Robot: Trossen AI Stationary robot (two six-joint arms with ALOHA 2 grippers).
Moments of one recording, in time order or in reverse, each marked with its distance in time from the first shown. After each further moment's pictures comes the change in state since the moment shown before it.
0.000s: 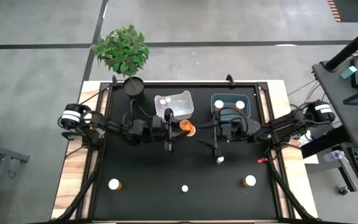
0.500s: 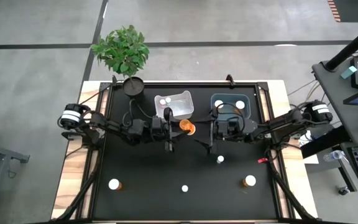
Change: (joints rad) left arm 0.000 -0.004 0.004 -0.001 -0.003 0.072; right arm 0.000 0.036 0.077 -0.030 0.079 0.023
